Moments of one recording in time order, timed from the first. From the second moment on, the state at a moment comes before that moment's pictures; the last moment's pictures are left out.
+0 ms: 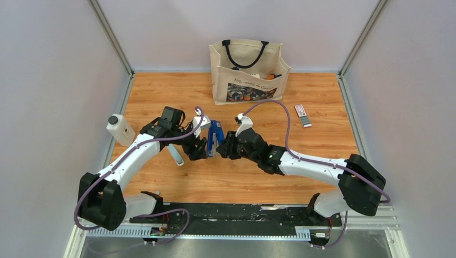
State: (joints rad) left arm -0.36 1.23 0.87 -0.61 0.65 0.48; right arm 1.00 1.41 0.79 0.14 0.10 0.79
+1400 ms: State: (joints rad) left arm -0.36 1.28 0.82 -0.52 0.66 0.42; right arm 1.00 1.36 0.86 0.14 0.10 0.90
